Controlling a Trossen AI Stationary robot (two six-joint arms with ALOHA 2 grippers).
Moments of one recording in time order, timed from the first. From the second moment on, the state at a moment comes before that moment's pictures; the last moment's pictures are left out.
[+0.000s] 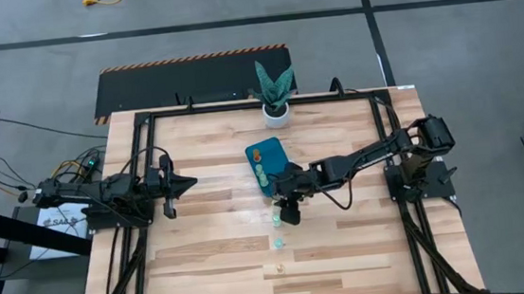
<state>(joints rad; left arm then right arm) -0.15 0.01 0.01 0.07 -0.27 -0.05 0.12 1.74 1.04 -0.18 0.04 0.29</state>
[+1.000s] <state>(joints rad) -0.15 0.01 0.01 0.07 -0.27 -0.05 0.12 1.82 1.06 -0.13 0.02 0.28</state>
